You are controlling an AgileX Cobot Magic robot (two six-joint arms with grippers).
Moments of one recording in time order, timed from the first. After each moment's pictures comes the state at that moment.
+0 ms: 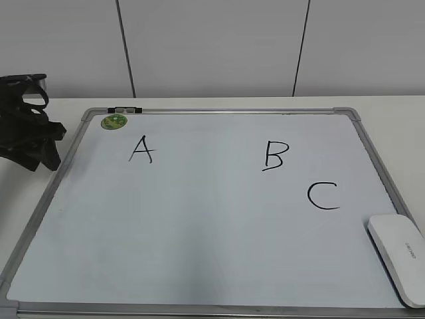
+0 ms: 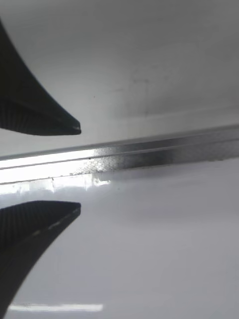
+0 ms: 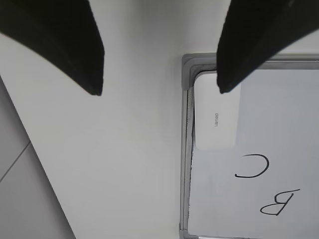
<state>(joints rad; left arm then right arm) -0.03 2.00 -1.40 -0.20 0.88 0.16 -0.01 -0.02 -0.50 -0.12 1.14 -0.04</state>
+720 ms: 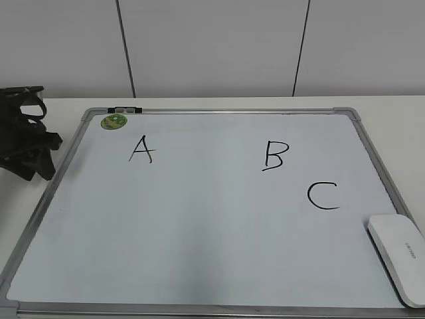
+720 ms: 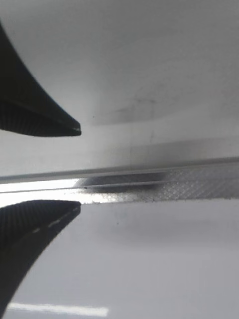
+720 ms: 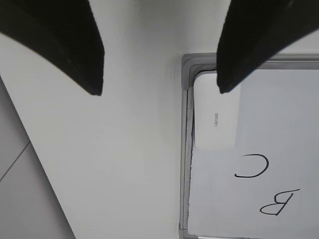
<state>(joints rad) 0.00 2.05 -1.41 -0.18 0.88 0.16 -0.01 -0.02 -0.50 -0.12 1.14 -0.04</state>
